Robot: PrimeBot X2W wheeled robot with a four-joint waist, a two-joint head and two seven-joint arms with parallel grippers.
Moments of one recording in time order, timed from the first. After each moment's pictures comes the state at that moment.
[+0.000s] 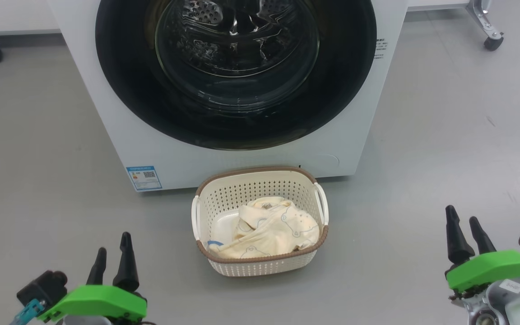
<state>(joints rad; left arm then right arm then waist) -0.07 0.04 -0.06 0.27 -0.70 -0.10 -0.10 -0.04 -0.06 -0.07 0.29 0.65 0.13 -0.08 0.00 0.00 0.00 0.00</state>
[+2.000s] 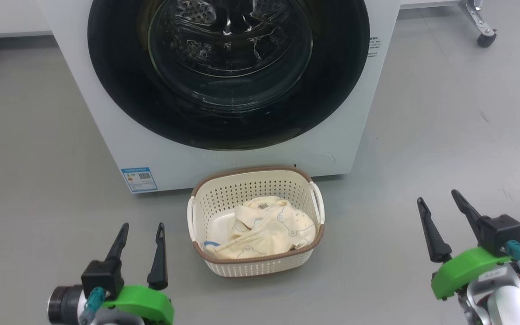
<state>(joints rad) -0.13 0.06 -0.19 0.34 -0.15 -0.06 -0.23 -0.05 -0.08 -0.04 0.23 -0.01 0.13 -0.17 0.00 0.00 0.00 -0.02</state>
